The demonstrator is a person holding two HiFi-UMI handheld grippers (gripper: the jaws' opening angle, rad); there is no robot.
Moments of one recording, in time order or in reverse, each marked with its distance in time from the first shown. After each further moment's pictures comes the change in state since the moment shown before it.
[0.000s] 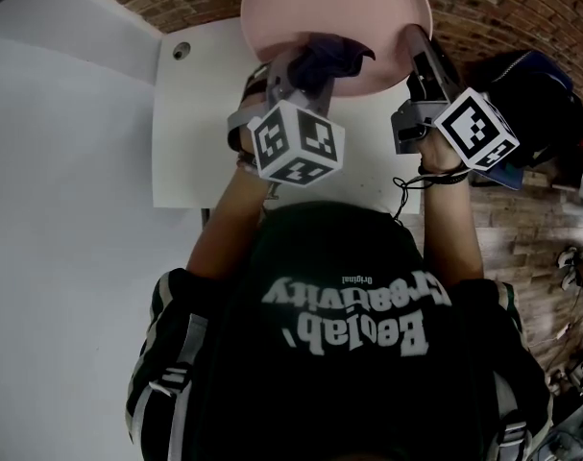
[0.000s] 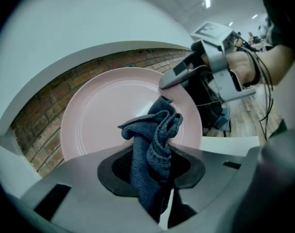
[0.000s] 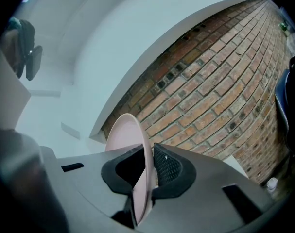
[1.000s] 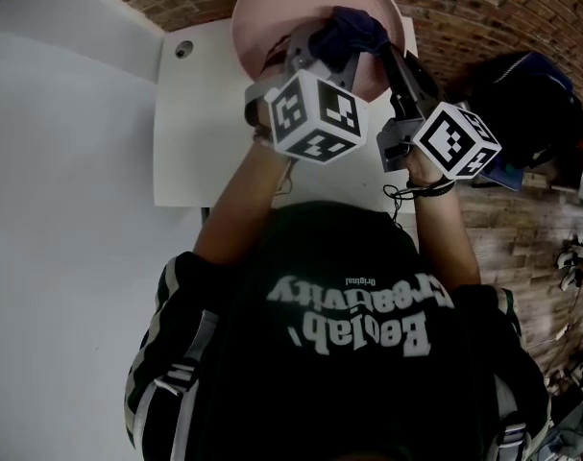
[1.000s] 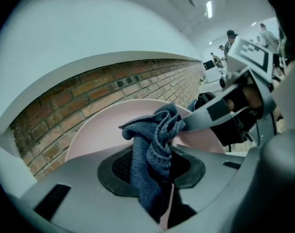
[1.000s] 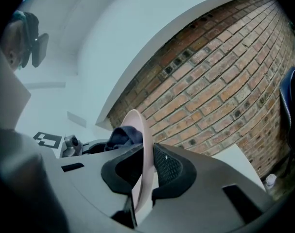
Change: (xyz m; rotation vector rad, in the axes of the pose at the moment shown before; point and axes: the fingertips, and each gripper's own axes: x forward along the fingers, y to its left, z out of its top) left arm 0.020 0.018 0.047 -0.048 -0.110 0.011; right arm -0.002 0.013 -0.053 -0.016 0.127 0.030
